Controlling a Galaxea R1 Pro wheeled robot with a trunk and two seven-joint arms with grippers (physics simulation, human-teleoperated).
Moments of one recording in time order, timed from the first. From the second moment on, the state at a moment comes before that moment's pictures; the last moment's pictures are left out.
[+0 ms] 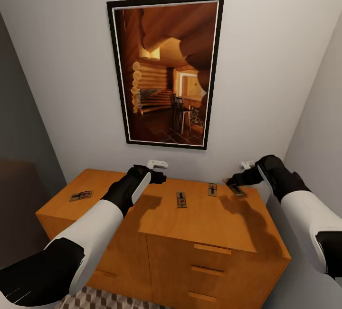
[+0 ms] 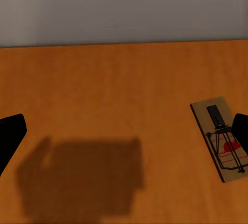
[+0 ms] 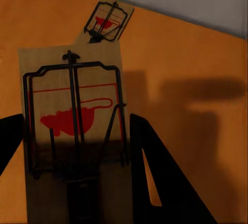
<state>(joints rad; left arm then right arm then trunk) -1.04 -0.17 -0.32 -0.63 0.25 0.69 0.15 -1.10 -0.23 0.10 -0.60 0.21 0.94 0.58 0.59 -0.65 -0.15</state>
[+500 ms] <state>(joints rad) -1.04 -0.17 -0.32 -0.63 0.25 0.70 0.16 -1.10 -0.23 0.10 -0.64 0.21 1.00 0.58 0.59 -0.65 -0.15</state>
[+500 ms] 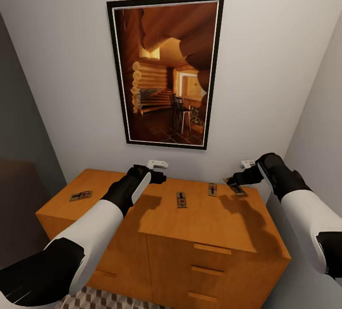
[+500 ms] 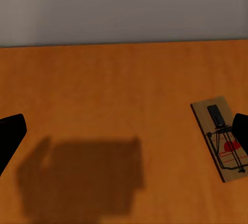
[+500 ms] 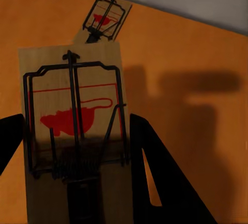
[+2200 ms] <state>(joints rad) -1.04 -0.17 -0.32 -0.63 0.25 0.70 0.15 -1.10 -0.23 0.11 -0.54 0.25 0.99 0.56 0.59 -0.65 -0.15</state>
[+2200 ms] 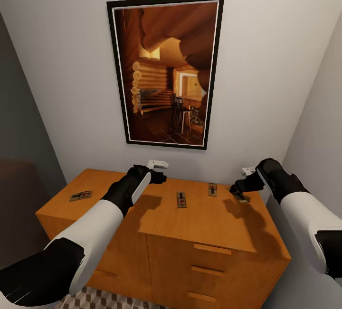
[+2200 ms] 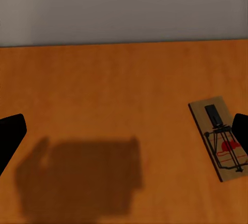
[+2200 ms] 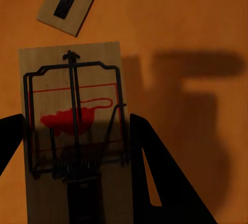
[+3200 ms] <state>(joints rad) -1.04 -0.17 -0.32 -0.60 0.25 0.69 0.15 -1.10 -0.22 0.05 -0.54 0.25 1.00 0.47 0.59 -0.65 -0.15</state>
